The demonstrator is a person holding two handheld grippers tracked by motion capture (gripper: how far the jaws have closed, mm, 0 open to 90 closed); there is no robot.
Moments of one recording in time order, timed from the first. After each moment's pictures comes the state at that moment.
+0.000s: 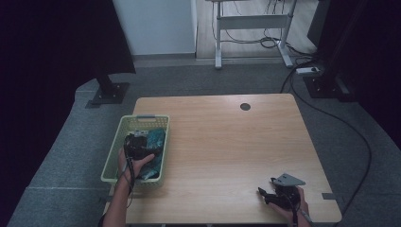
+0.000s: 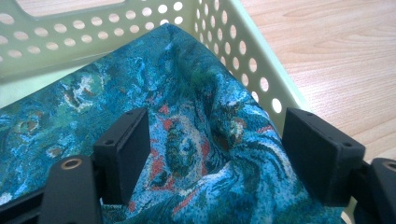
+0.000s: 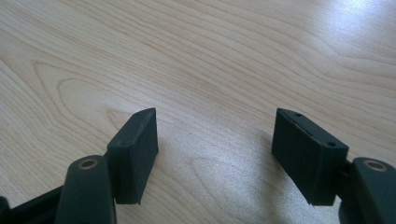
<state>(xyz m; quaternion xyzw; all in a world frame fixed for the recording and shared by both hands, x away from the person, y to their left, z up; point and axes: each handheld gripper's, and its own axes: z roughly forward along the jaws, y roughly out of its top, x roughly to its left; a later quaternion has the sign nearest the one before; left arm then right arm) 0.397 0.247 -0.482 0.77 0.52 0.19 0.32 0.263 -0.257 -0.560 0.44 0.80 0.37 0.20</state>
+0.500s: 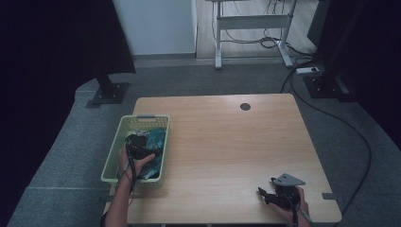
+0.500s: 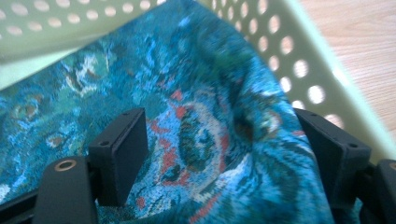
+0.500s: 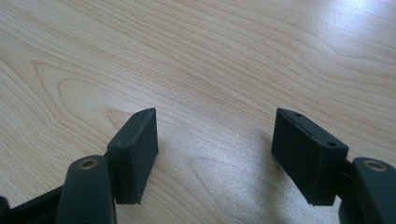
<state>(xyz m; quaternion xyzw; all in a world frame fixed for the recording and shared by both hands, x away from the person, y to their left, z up) 0.408 0.251 -0.496 0.77 0.55 0.19 0.28 0.263 -0.257 -0.560 0.44 0.80 0.37 0.20</state>
